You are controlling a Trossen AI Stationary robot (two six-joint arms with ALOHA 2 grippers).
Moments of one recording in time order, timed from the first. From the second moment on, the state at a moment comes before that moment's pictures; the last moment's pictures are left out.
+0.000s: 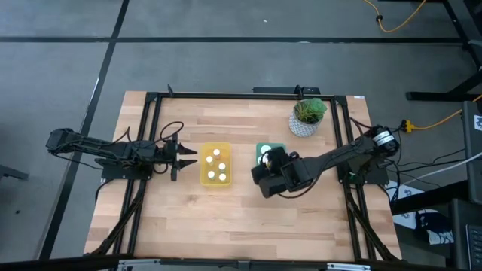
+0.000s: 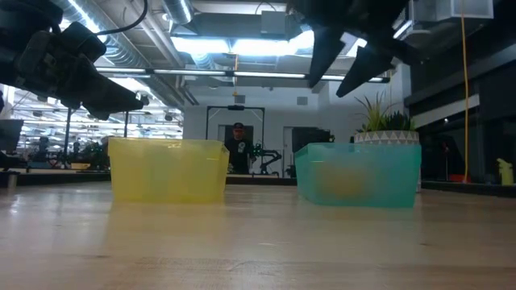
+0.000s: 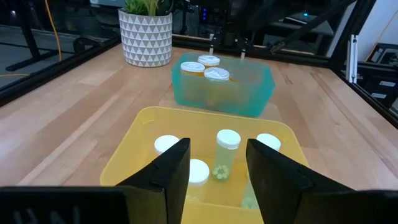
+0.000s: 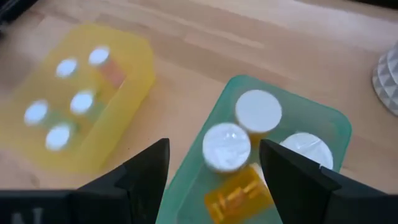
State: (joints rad) left arm -0.09 0.36 0.01 0.15 -0.22 -0.17; right arm 0.36 1.73 1.35 -0.93 0.75 1.42
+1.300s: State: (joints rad) left arm -0.09 0.36 0.01 0.15 -0.22 -0.17; right arm 0.37 1.82 1.35 -0.99 0.47 1.92
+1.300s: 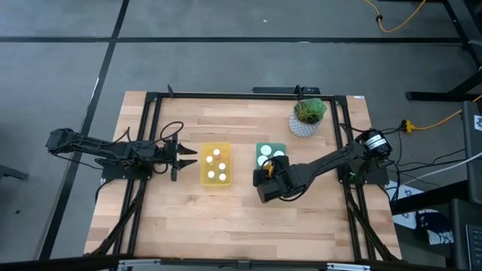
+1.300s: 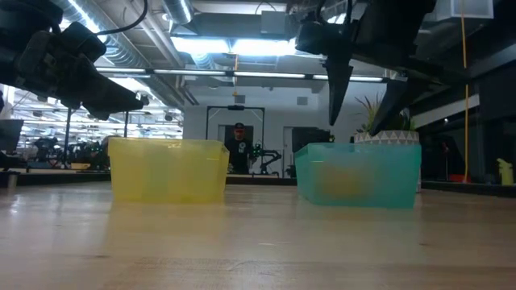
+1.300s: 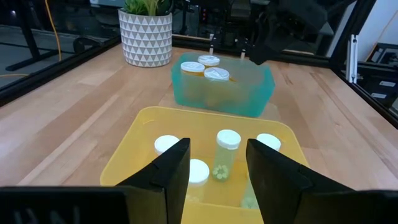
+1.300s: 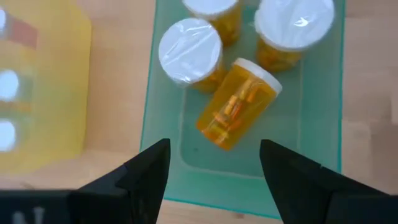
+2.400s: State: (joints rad) left arm -0.09 0.36 0.01 0.15 -0.22 -0.17; right arm 0.31 1.82 1.36 -0.95 0.33 1.80
